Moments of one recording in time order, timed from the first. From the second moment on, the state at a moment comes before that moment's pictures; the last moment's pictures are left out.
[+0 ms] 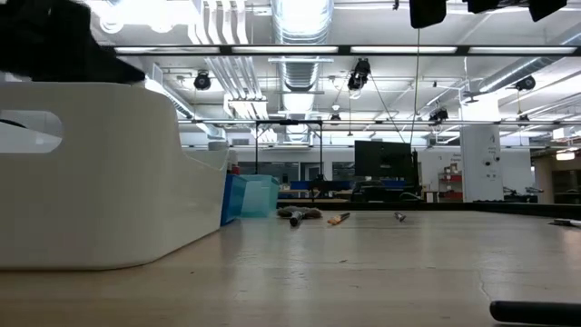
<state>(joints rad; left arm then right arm) -0.77 1.33 0.57 -0.88 -1.56 -1.58 0.08 0.88 0.65 -0.05 -0.37 -0.28</state>
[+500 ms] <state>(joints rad) -0.77 1.33 0.46 -0.80 -1.57 -1.65 0.08 0.89 0.65 -0.02 -0.37 -0.29</state>
